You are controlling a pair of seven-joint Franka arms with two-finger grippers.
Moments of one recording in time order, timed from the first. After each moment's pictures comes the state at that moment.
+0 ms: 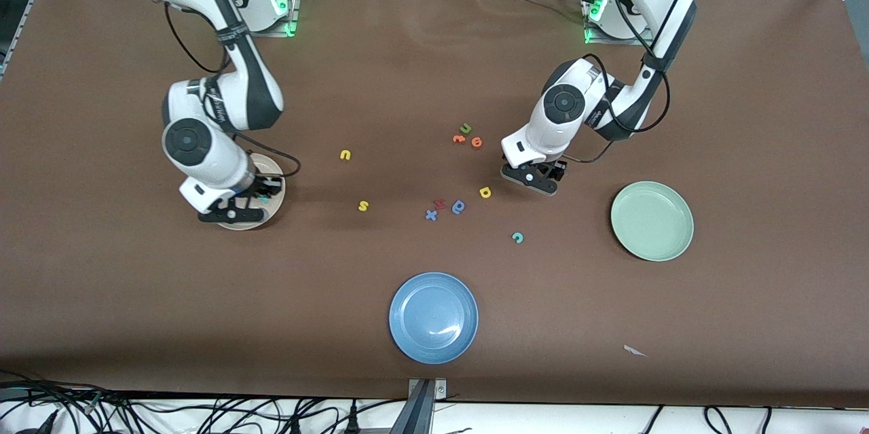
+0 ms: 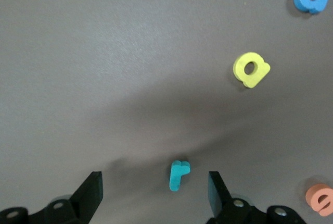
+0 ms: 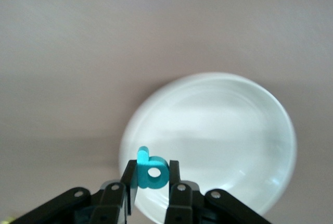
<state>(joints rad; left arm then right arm) -0.30 0.46 -0.23 -2.12 0.15 2.52 -0.25 0.44 0.40 -0.23 -2.01 0.01 2.29 0.17</state>
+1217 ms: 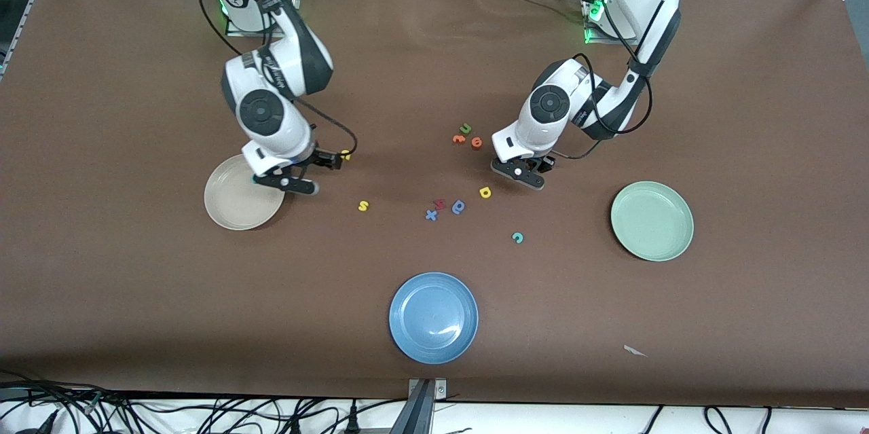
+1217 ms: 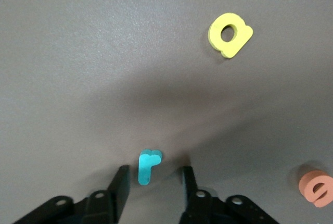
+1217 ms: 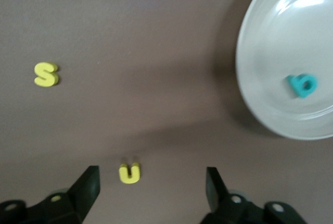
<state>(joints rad) -0.33 0.50 -0.24 -2.13 0.15 2.53 -0.25 0.48 0.38 0.01 -2.01 0.01 2.23 0.69</state>
